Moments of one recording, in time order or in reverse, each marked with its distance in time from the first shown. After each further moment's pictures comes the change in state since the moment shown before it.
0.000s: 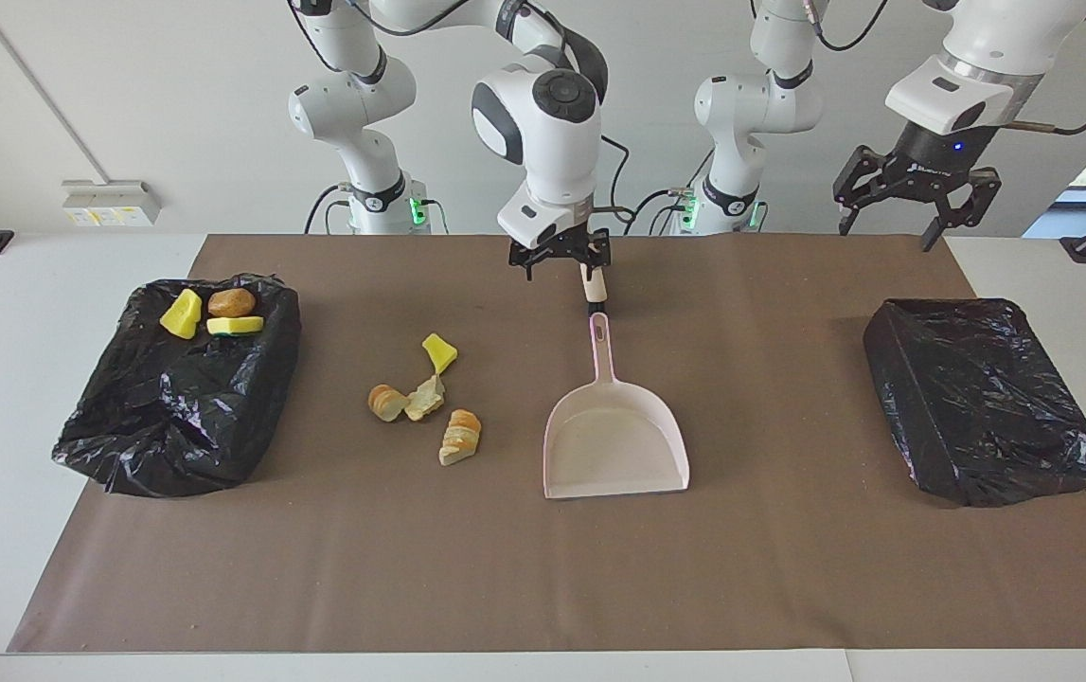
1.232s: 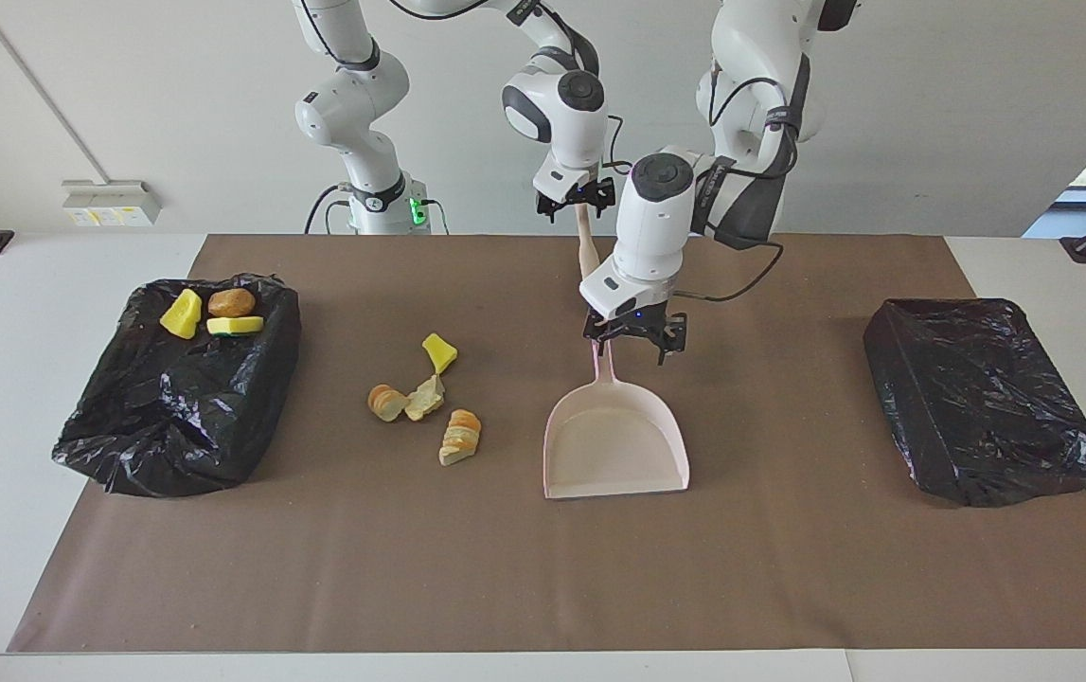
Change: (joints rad) left arm -0.451 0.224 -0.017 -0.446 0.081 0.603 -0.595; right arm 0.366 -0.151 0.005 -0.577 0.206 0.415 0.082
